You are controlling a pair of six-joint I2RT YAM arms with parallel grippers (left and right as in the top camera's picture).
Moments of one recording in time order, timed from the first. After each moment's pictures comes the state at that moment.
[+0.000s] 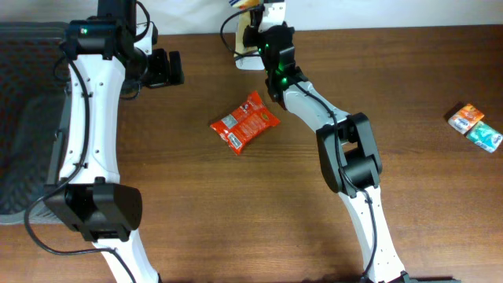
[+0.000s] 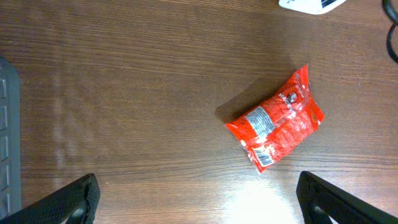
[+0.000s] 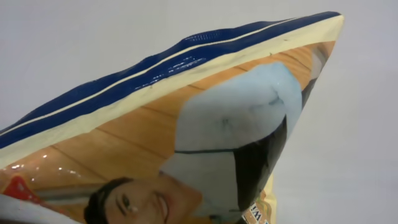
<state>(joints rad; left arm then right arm) -0.03 2.05 2.26 -1.42 0.14 -0.14 0.38 2.57 2.04 0.59 0.11 0.20</state>
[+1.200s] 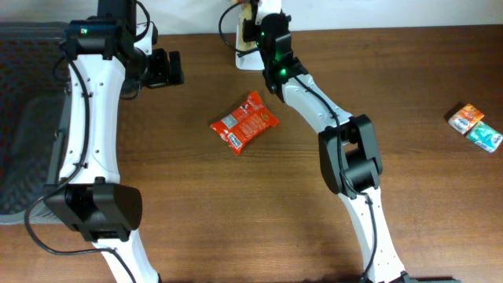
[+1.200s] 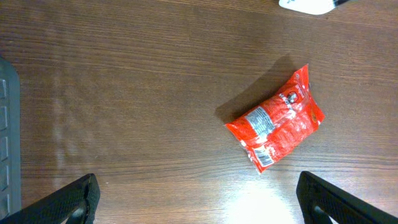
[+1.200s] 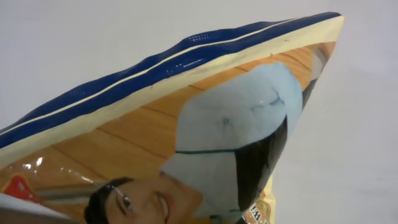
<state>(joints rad) -0.03 2.05 2.26 -1.42 0.14 -0.14 0.39 2.55 2.13 0.36 0.17 0.11</state>
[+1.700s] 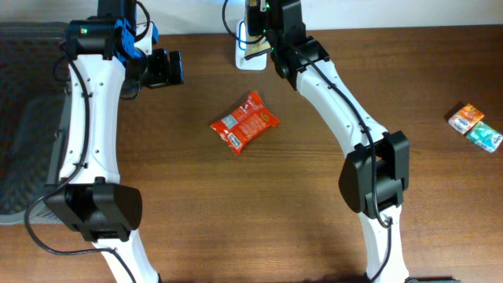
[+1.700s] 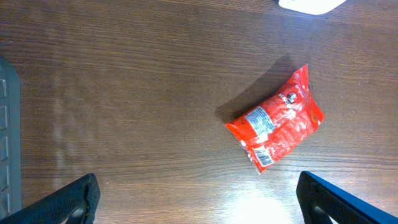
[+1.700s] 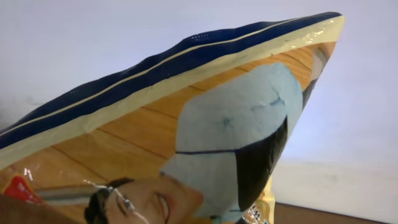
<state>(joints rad) -0.03 2.05 2.26 -1.42 0.14 -0.14 0.41 2.28 2.14 -0.15 0.16 0.11</state>
